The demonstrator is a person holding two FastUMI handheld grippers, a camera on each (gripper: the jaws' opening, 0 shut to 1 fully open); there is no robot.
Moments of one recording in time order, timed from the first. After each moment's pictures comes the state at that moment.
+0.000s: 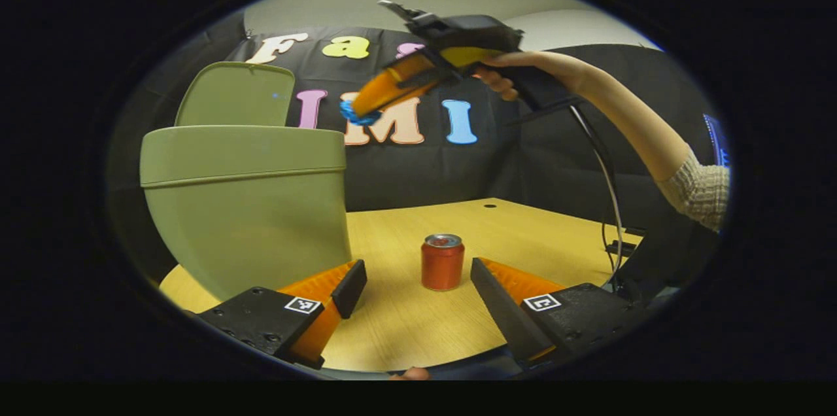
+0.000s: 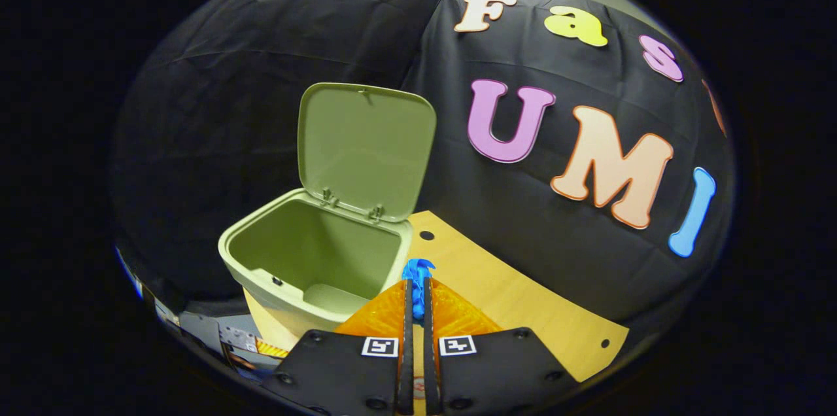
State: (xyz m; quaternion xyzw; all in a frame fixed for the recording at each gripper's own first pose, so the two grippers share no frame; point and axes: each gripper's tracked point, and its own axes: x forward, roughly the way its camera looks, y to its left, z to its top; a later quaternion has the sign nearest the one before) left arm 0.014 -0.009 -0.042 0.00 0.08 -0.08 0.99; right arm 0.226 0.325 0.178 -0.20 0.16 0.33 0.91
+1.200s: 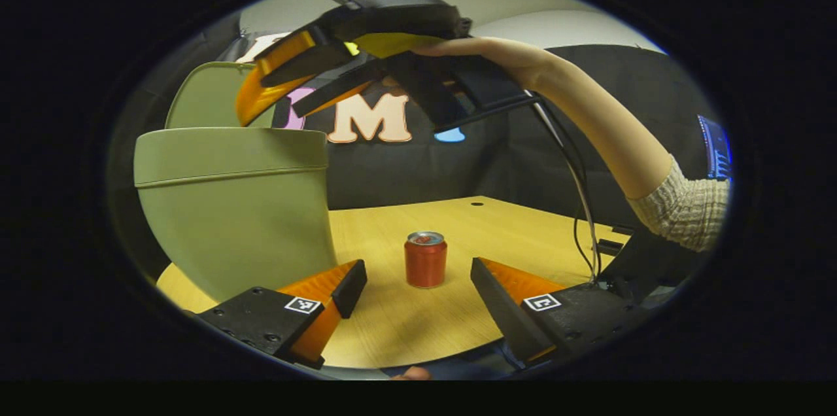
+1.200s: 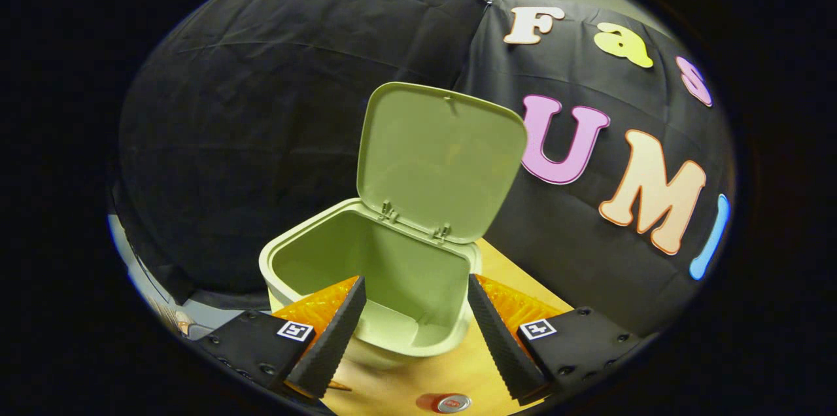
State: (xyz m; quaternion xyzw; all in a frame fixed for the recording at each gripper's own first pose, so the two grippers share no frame) left arm 0.007 -0.017 -0.041 -0.01 0.09 -0.10 0.99; right arm 0.193 0.359 0.171 -0.23 0.12 0.38 0.89
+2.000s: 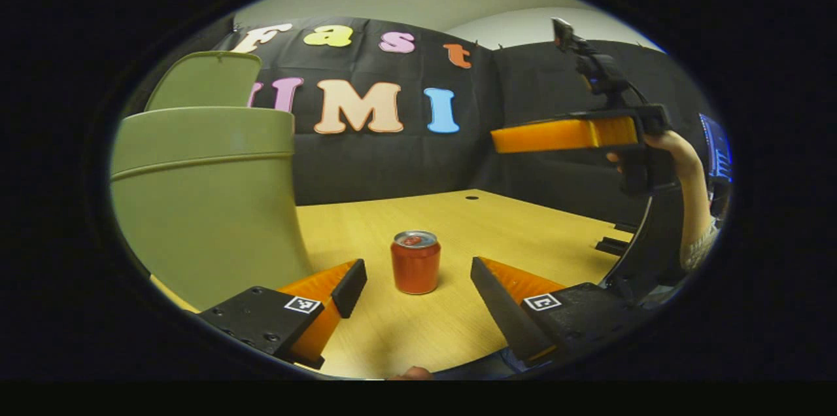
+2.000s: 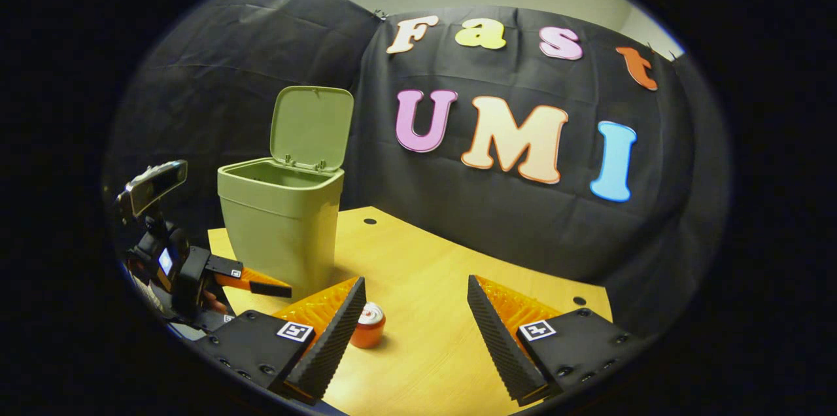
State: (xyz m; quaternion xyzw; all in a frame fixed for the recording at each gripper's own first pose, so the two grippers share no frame) left arm 0.045 -0.040 -0.060 -0.01 0.11 -0.12 0.99; right arm 0.141 0.101 0.081 -0.11 0.09 0.20 0.97
